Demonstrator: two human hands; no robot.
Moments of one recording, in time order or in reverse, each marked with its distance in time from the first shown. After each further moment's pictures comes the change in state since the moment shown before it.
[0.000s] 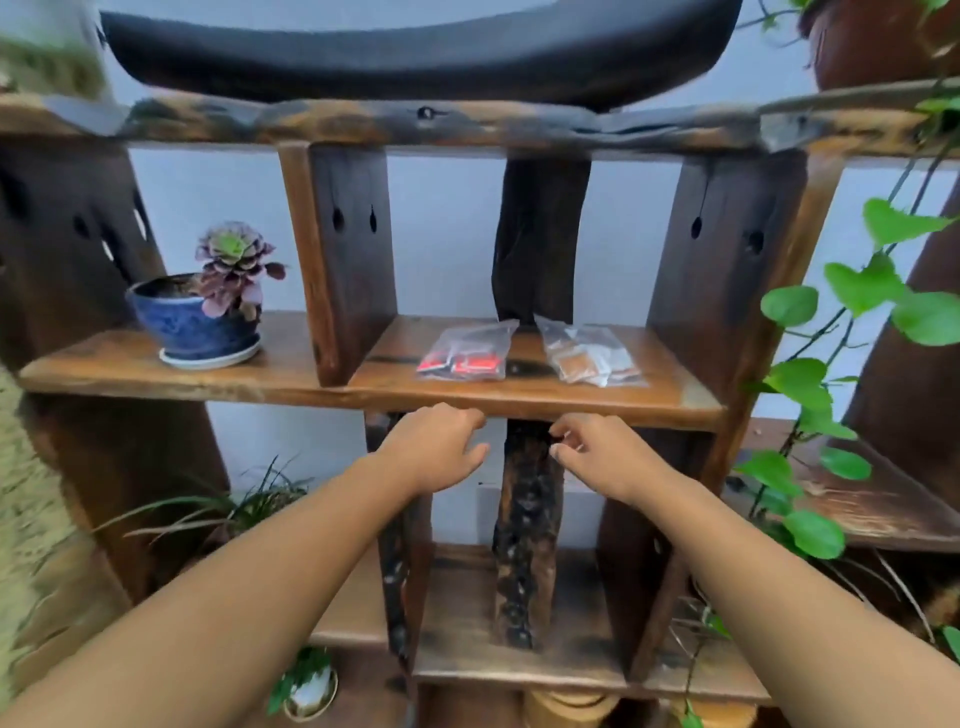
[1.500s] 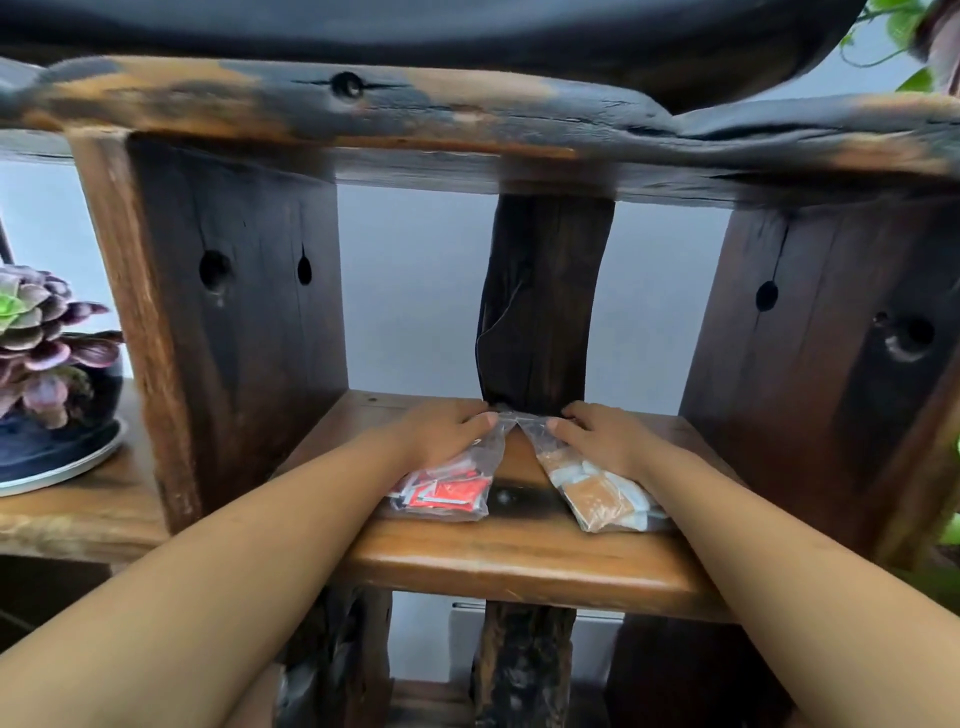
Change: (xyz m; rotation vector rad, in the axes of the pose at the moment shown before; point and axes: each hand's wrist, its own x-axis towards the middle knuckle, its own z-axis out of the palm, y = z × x) left_hand 0.236 -0.074 0.027 -0.374 -0.104 -0.098; right_hand 0.255 0.086 -0.032 -0.118 0.003 0.064
